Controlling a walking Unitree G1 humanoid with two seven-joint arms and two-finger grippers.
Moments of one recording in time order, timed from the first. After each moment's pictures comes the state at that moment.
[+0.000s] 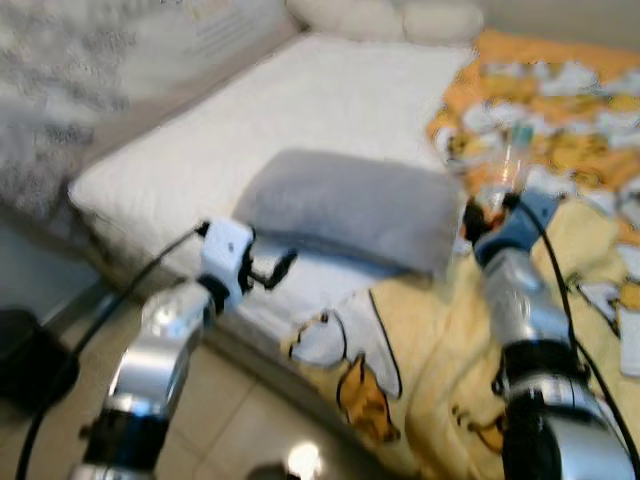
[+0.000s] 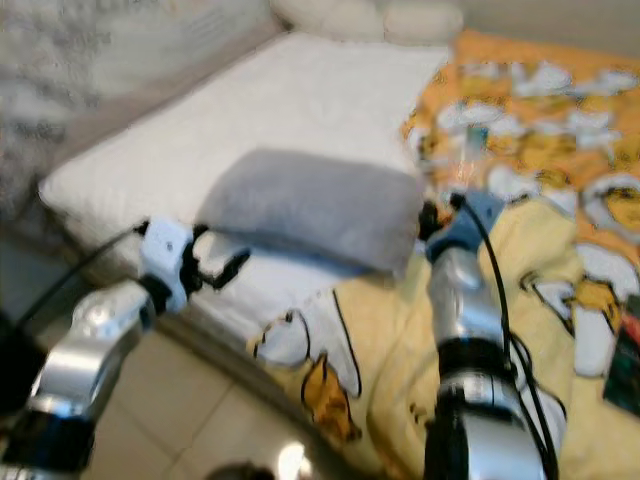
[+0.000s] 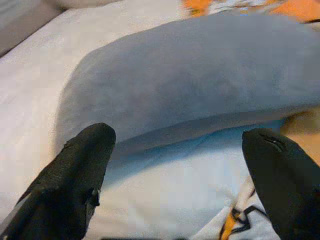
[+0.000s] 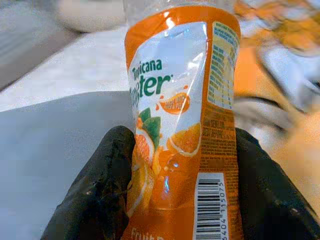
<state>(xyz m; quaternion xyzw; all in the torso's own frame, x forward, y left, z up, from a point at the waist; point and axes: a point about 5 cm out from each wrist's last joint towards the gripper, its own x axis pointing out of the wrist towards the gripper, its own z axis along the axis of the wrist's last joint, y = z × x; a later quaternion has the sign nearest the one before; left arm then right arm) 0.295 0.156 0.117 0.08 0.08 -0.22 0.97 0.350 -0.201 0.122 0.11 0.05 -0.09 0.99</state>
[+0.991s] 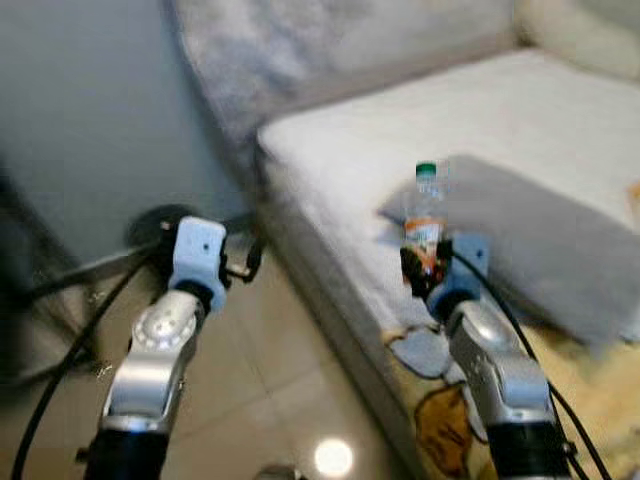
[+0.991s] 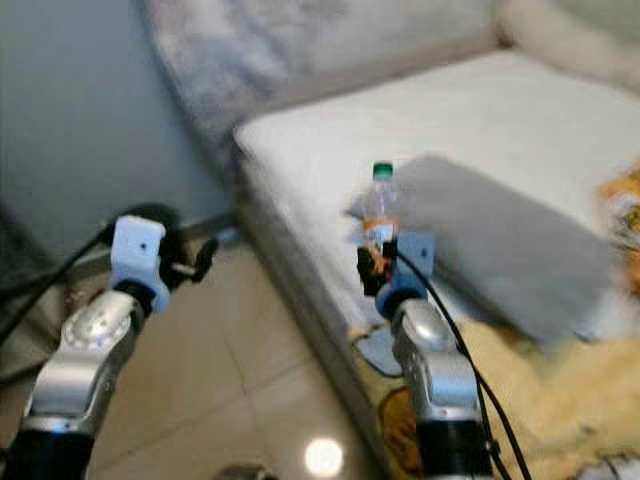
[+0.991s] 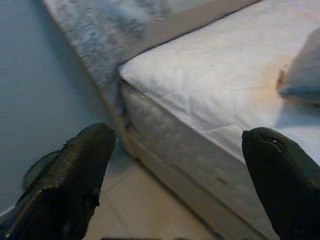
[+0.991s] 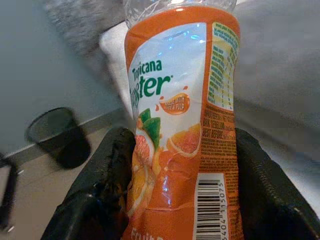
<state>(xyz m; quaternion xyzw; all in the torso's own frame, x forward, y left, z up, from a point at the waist) 0.288 0.169 0.122 0.08 0.06 -0.10 0.99 0.295 -0.147 0.091 0.09 0.15 0.05 0.98</state>
